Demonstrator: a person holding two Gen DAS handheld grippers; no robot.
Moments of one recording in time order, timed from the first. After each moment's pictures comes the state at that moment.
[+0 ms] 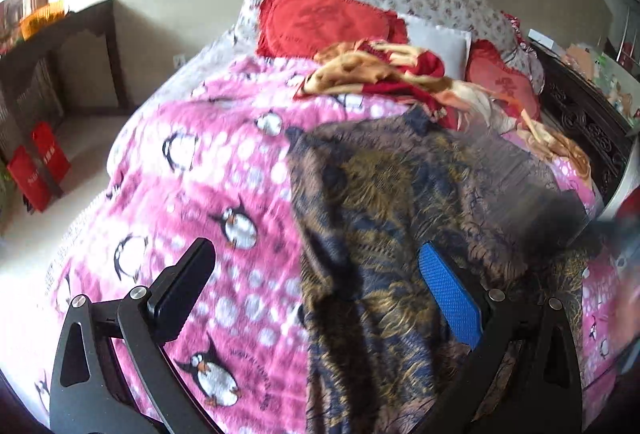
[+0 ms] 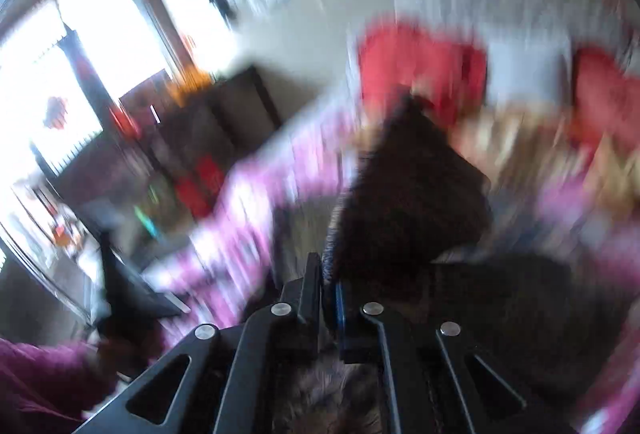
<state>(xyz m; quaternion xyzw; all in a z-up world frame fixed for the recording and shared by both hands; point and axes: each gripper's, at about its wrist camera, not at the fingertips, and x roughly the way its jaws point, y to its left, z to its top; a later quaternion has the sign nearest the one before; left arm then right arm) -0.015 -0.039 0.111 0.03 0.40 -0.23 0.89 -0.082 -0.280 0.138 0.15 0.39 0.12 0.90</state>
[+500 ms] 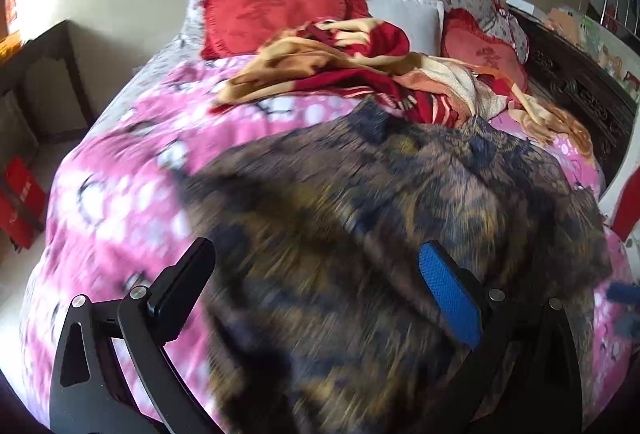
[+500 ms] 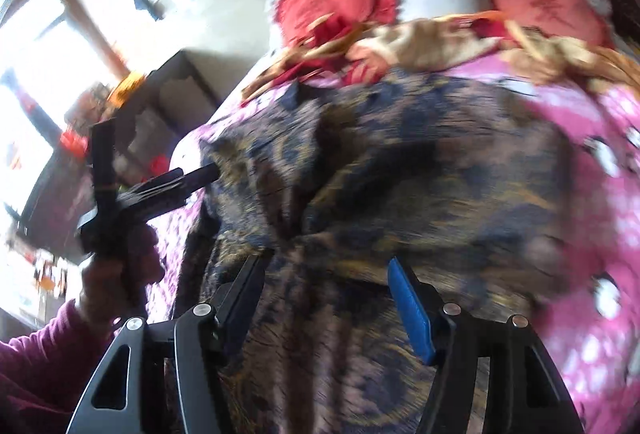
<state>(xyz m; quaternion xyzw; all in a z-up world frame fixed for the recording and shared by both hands) 0.035 -0.150 0.090 0.09 0.40 -0.27 0.87 -0.172 -0.314 0.104 0.22 0.41 0.01 0.89</state>
